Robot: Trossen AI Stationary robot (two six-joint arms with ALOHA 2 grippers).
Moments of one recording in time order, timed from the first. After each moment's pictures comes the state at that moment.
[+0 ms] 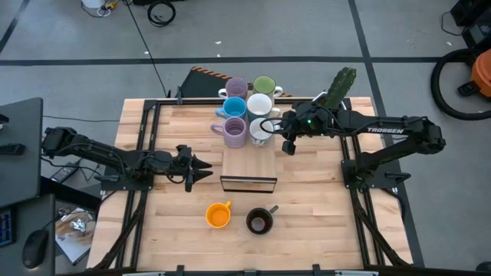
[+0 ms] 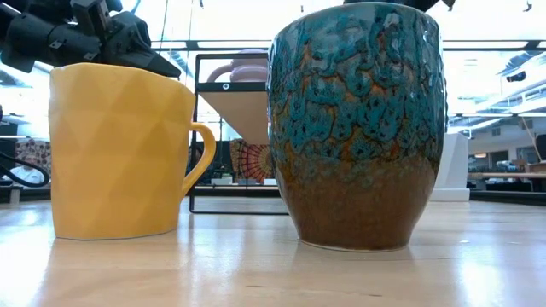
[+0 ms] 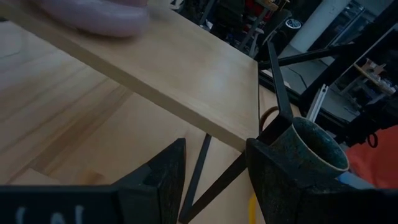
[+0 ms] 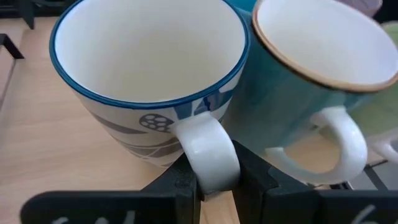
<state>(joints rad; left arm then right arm) -0.16 0.88 0.25 0.39 -0.22 -0.56 -0.21 1.20 1.02 -0.42 0.14 -0.05</state>
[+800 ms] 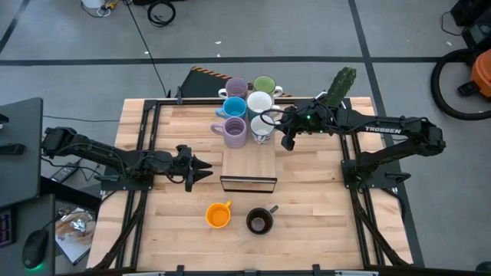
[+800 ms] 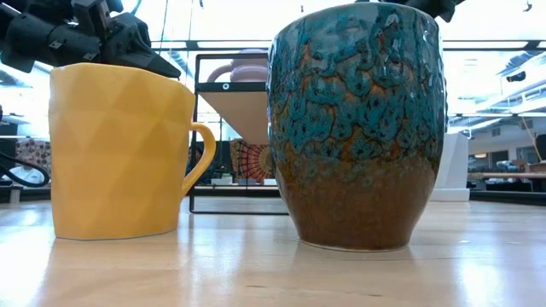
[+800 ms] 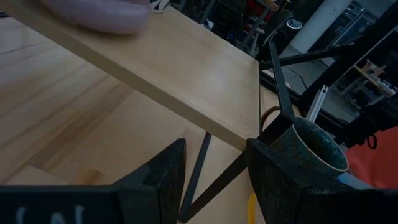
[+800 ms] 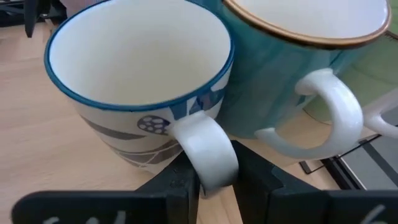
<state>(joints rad) -0.16 0.88 0.25 0.38 -0.22 -0.57 -0.29 1.20 0.96 -0.36 0.10 0.00</state>
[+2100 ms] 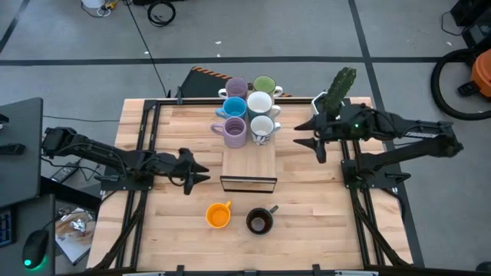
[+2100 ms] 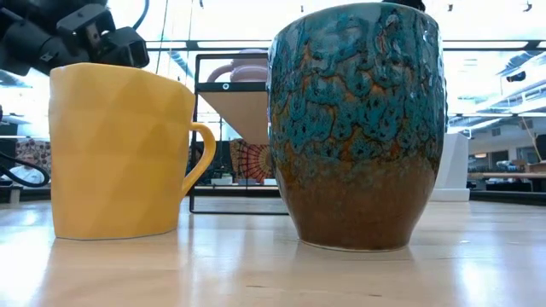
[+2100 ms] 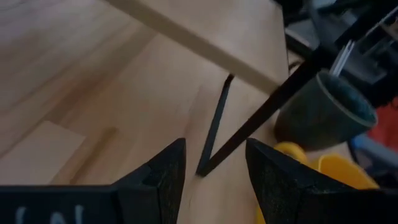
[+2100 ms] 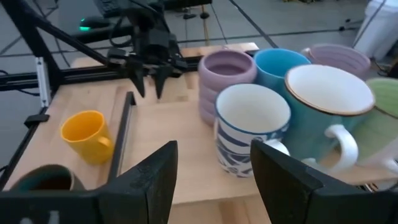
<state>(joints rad) -0.16 0.88 0.25 0.23 -0.18 -0.56 -0.05 0.86 1.01 -0.53 0.08 0.05</state>
